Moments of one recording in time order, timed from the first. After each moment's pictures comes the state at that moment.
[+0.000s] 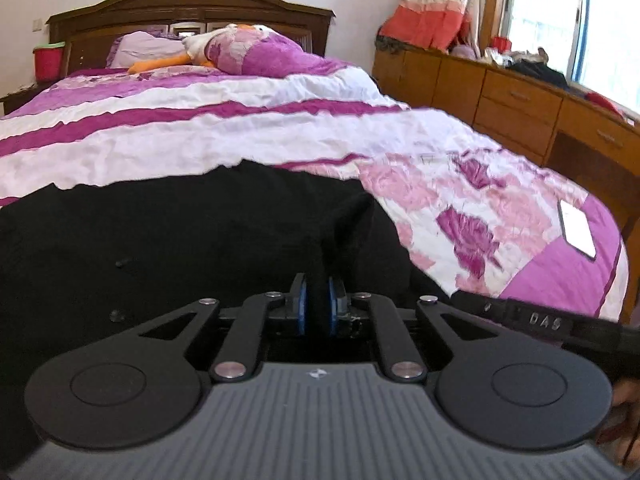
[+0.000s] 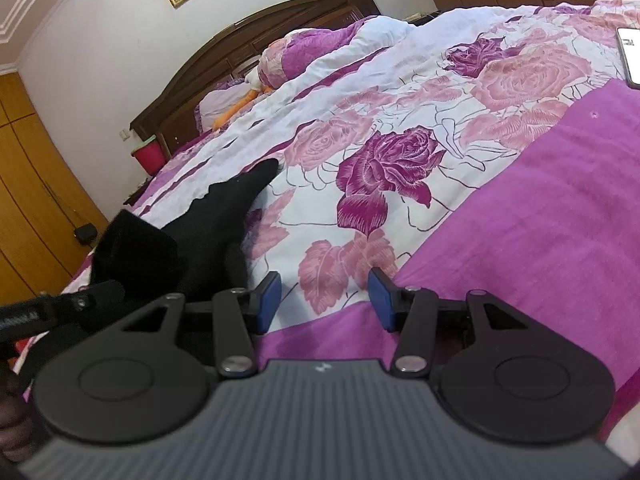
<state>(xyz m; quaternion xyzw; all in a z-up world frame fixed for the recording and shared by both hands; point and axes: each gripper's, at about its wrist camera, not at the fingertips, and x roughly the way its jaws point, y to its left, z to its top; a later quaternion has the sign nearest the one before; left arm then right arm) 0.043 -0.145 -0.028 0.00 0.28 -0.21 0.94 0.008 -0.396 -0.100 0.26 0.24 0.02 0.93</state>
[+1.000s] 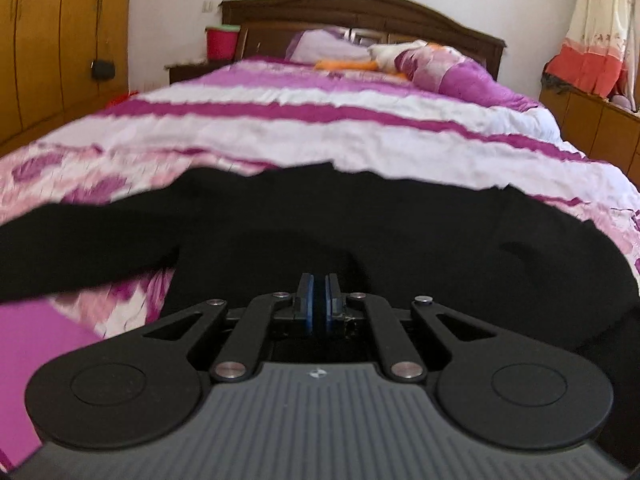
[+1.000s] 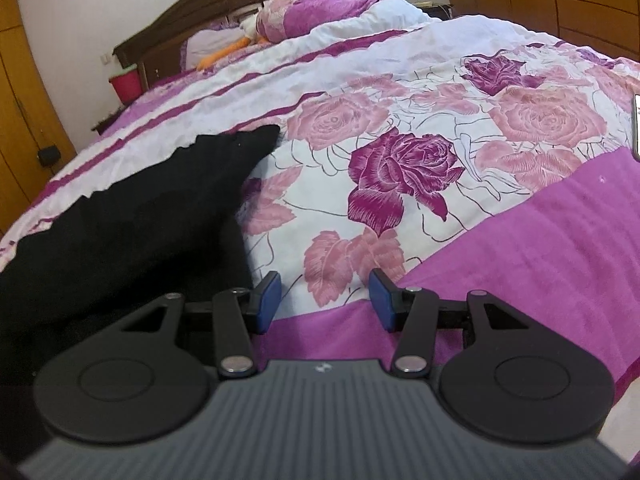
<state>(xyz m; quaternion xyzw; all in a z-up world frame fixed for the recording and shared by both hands) 0.034 0.049 -0.033 -0.05 0.28 0.03 0.96 0.025 -0.370 -0.072 0.15 0.32 0.00 0.94</state>
